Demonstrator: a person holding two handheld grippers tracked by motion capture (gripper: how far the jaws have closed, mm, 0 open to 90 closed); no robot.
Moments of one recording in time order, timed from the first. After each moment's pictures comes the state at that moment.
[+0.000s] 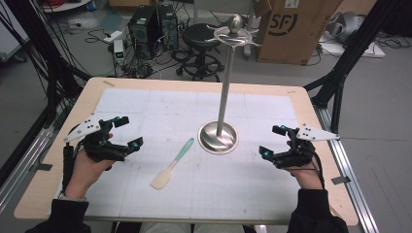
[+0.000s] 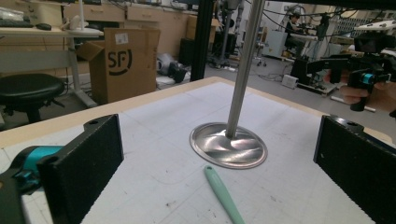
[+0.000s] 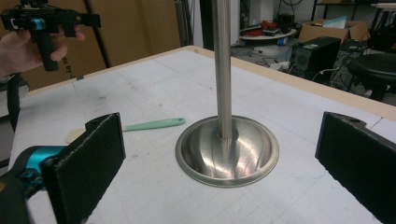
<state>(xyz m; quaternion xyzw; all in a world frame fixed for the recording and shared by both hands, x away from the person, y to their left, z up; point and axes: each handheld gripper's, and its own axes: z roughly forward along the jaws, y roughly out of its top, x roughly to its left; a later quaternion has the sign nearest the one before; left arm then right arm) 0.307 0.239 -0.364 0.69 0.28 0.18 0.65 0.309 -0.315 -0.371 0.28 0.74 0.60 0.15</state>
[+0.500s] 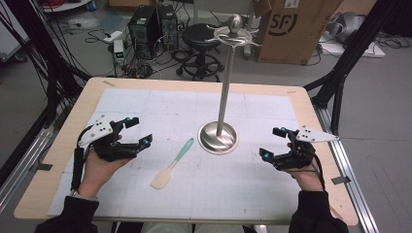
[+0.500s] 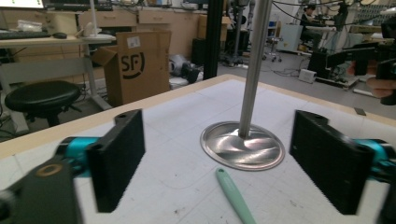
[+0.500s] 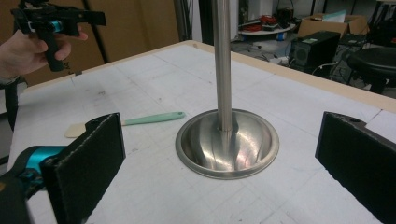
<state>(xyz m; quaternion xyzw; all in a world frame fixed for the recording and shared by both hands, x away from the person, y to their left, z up) 0.310 0.217 -0.374 0.69 0.27 0.21 0.64 0.306 -0.316 -0.374 0.28 0.74 0.59 0.15</state>
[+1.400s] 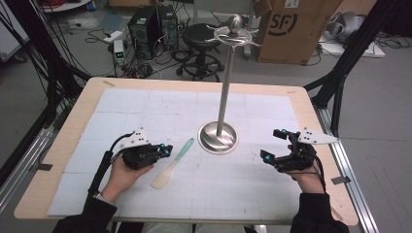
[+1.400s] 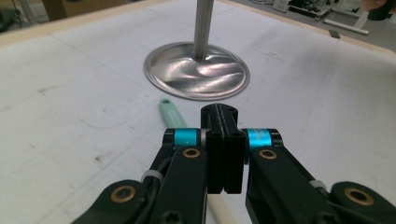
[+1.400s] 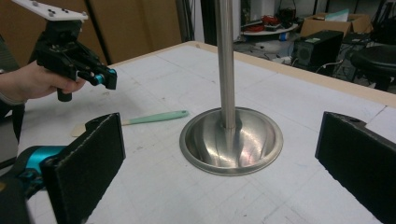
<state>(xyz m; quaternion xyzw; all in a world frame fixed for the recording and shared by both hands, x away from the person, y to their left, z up) 0.314 0.158 -0.416 0.79 0.27 0.10 0.54 0.302 -0.319 -0.377 0.29 0.74 0.59 0.14</state>
